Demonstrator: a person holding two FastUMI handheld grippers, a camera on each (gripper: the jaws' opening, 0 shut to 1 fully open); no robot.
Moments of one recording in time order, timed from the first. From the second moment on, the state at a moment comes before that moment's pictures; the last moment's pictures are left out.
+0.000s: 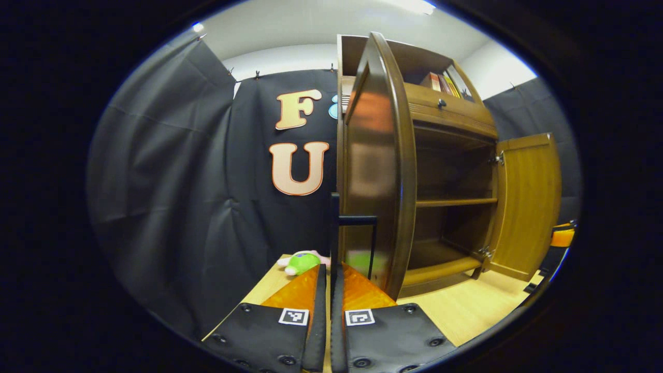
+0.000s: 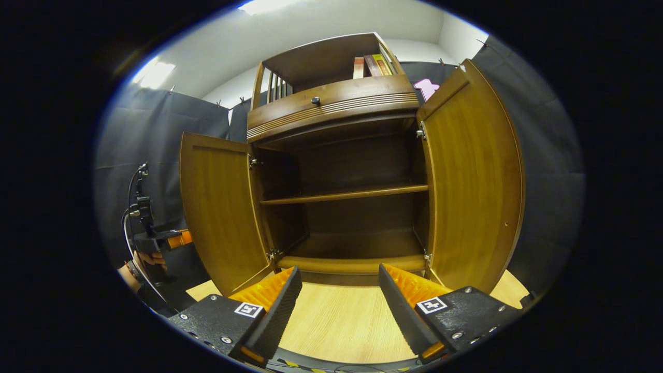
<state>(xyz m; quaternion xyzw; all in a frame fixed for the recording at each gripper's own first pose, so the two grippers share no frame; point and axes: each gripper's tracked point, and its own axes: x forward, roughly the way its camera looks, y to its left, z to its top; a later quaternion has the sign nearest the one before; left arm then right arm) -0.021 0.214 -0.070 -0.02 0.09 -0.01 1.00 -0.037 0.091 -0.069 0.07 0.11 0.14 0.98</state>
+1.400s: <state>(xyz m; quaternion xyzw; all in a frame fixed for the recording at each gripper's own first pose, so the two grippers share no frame) -0.074 0.103 -0.031 -0.02 0.08 -0.12 0.99 -0.007 0.126 -0.058 0.07 0.10 0.17 0.98</state>
